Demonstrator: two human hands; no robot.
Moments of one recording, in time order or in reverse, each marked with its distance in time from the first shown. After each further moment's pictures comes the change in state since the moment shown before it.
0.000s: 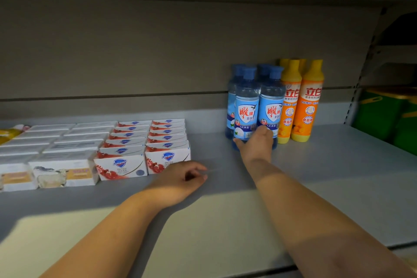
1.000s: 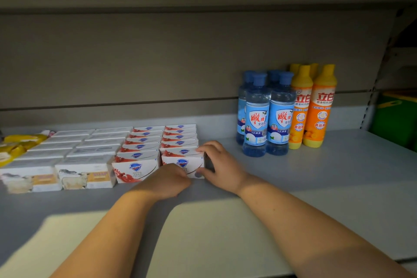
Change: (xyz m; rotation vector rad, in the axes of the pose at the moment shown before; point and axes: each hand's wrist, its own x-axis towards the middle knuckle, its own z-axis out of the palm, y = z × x) left_hand -0.003 0.003 -0.041 0.289 -0.064 -0.317; right_hand -0.062 -0.046 0.010 0.172 -0.555 -0.824
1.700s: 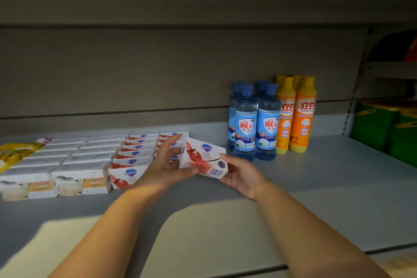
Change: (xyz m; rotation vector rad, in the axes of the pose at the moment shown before) left_hand -0.020 0.018 -0.006 -0.938 0.141 0.270; right_hand -0.031 -0.008 -0.050 1.440 0.040 0.791
